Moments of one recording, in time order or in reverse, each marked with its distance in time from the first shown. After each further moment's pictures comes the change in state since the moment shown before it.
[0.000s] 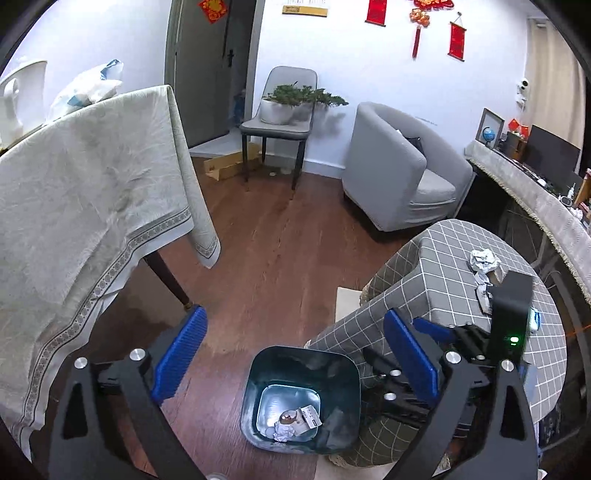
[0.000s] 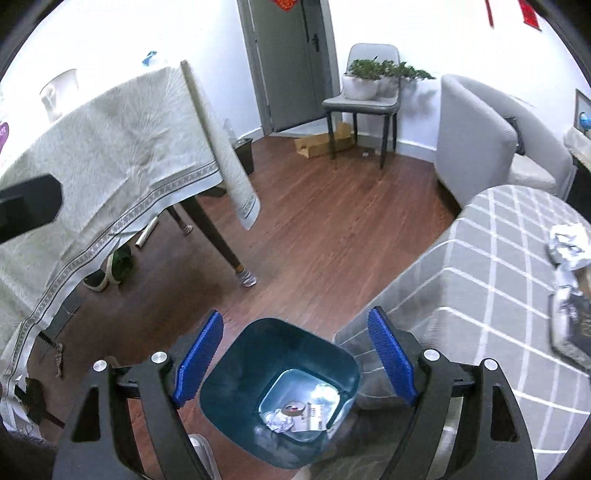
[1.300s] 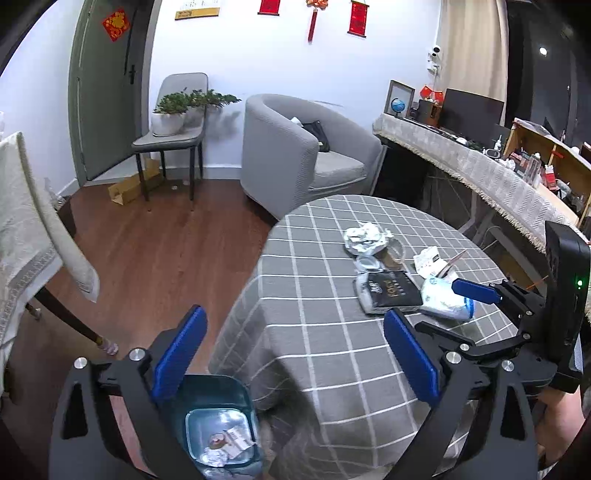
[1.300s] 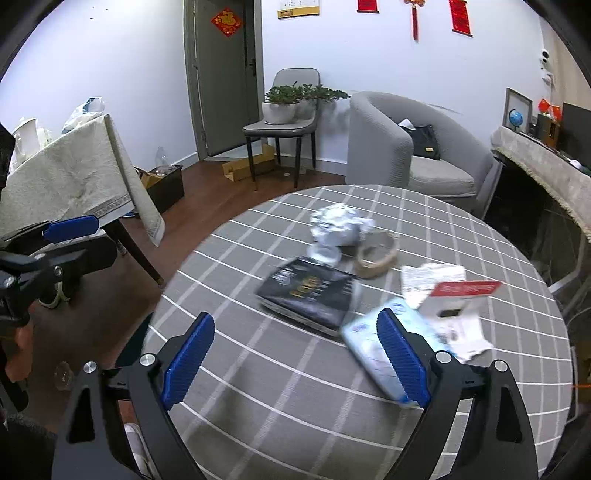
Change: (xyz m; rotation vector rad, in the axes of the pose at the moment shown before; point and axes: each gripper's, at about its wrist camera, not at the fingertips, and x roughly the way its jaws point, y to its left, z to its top) left arm 0.056 -0.161 -0.013 0.206 -0.001 -0.278; right arm -0.125 -0.159 -0.043 0.054 -0.082 -0.223
